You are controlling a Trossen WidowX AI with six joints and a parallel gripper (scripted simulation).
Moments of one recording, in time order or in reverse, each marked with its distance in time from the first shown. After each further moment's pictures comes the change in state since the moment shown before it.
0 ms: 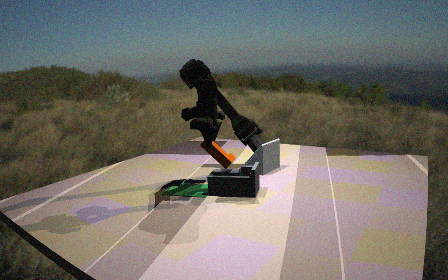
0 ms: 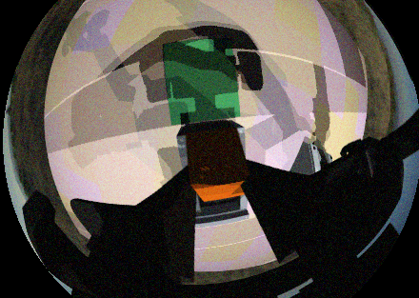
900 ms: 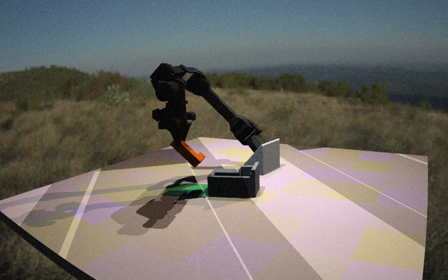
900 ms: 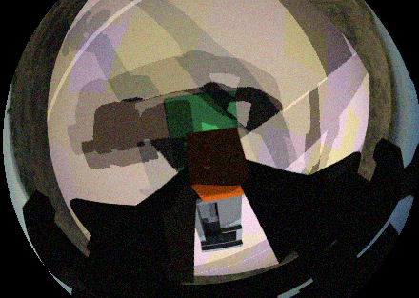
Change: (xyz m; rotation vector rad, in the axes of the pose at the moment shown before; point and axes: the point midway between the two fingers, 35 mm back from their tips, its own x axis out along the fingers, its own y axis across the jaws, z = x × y) arm 0.000 -0.008 0.105 0.005 -0.002 0.008
